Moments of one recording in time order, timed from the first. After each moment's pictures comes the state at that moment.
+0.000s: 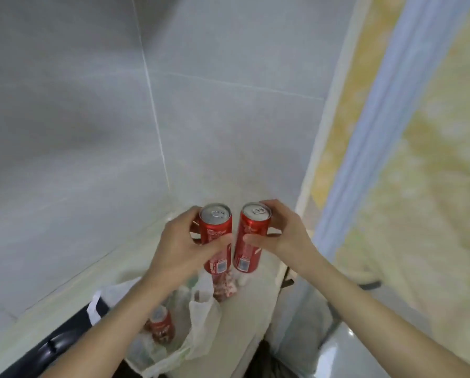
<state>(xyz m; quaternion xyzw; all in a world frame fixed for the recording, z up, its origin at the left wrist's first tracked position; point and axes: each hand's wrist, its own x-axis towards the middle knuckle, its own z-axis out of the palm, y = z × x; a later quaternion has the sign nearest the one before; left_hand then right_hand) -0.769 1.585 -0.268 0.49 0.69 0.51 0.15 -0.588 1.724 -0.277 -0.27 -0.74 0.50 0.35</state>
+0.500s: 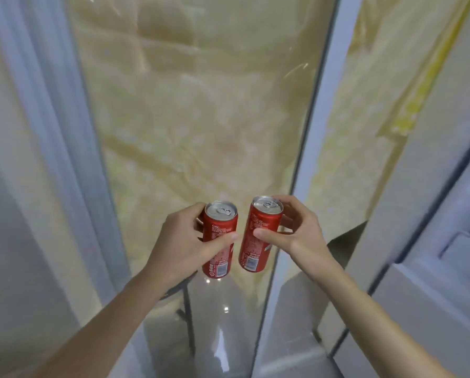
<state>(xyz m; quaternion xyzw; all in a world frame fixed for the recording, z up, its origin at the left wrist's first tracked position) -0.416 1.702 -0.191 0.77 0.37 0.42 0.30 -0.191 1.632 -0.190 -0.54 -0.55 0.25 0.59</state>
